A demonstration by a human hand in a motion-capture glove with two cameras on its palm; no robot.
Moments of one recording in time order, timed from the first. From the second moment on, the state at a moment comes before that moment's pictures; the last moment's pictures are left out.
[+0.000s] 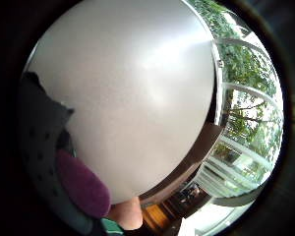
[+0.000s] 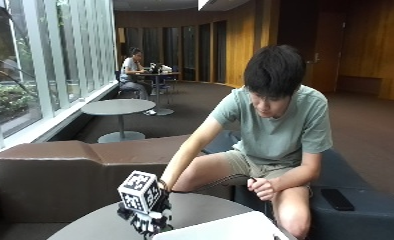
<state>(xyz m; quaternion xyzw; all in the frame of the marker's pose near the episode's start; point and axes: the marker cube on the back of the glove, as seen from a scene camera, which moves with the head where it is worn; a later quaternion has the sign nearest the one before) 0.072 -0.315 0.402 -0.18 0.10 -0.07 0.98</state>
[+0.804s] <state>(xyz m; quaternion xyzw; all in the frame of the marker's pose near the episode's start) -0.164 -0.276 0.092 0.01 0.13 -0.16 0.98</state>
